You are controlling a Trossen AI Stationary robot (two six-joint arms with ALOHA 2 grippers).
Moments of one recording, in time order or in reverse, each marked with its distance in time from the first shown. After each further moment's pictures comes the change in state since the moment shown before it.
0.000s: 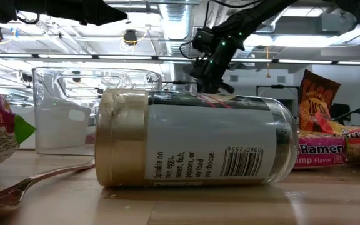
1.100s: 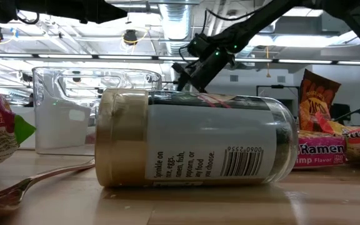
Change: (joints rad) left arm 0.000 0.000 0.000 0.027 0.000 0.003; right arm -0.045 0.087 0.001 0.258 -0.250 0.520
